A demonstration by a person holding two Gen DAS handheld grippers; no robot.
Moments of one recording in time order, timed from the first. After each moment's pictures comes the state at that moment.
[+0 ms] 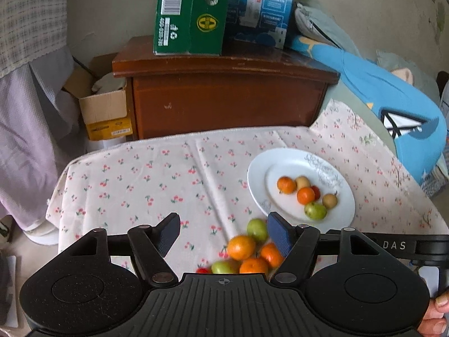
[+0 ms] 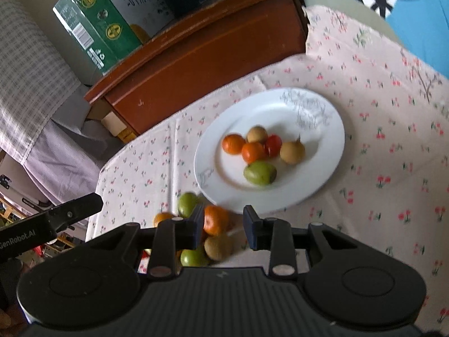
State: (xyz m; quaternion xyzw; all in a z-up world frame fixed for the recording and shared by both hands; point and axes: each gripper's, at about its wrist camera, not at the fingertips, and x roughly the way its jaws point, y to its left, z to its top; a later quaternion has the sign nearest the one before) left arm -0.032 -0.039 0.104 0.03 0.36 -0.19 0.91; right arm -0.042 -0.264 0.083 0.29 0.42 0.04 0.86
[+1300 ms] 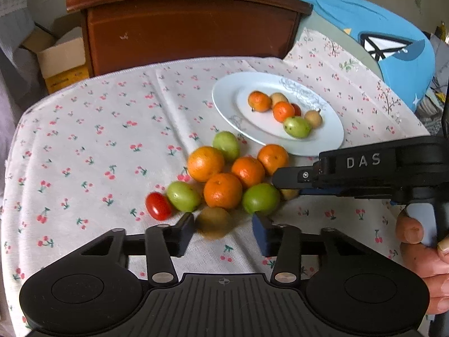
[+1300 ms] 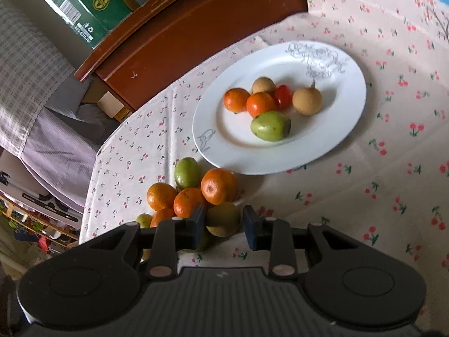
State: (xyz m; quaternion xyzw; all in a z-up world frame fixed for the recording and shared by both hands) left arm -0.049 -0.059 0.023 0.06 0.42 -0.24 0.87; right arm -0.037 -0.243 0.039 0.32 0.45 0.05 0.83
